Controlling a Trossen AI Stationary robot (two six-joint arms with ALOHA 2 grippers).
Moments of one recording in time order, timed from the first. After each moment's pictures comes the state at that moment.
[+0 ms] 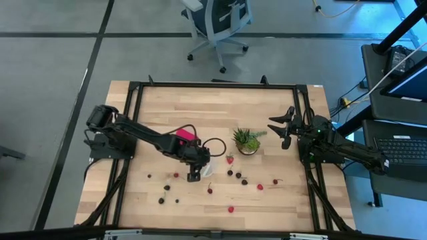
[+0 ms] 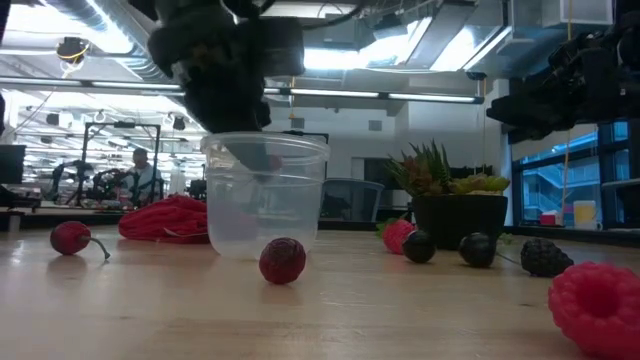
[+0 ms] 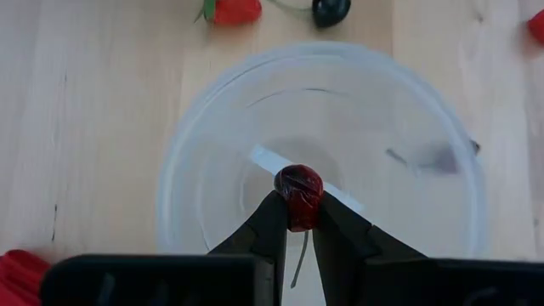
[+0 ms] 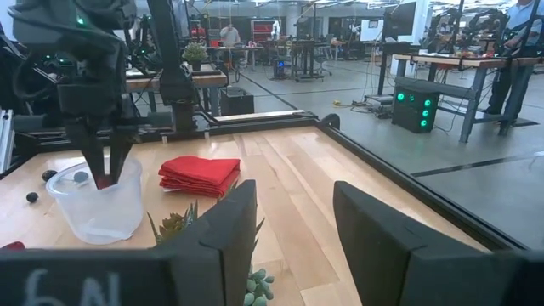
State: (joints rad) left arm -0.23 1.70 1.08 -0.43 -0.08 -0.29; right arm -0.38 0.02 0.01 0.02 -0.12 0.03
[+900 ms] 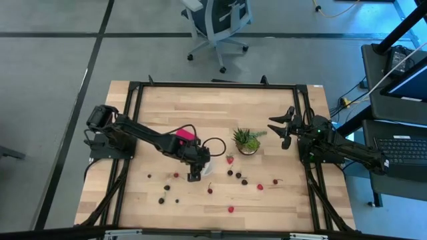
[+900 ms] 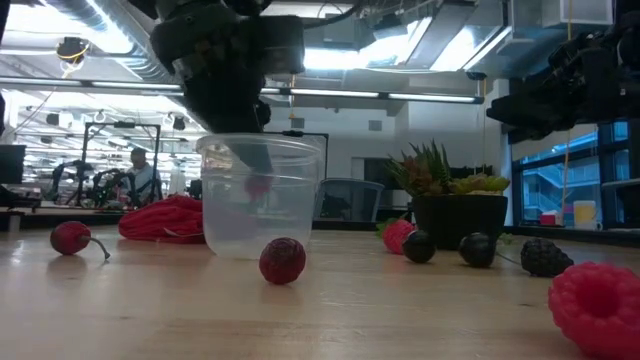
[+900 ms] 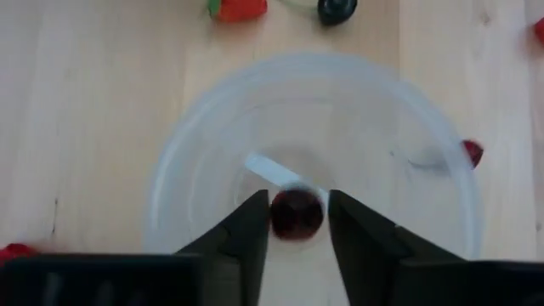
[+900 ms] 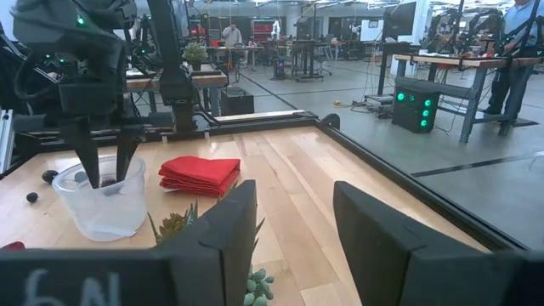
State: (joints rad) left arm -0.23 1.69 1.08 -0.43 -0.08 -0.30; right arm -0.38 0.02 0.01 0.02 -0.12 0.03
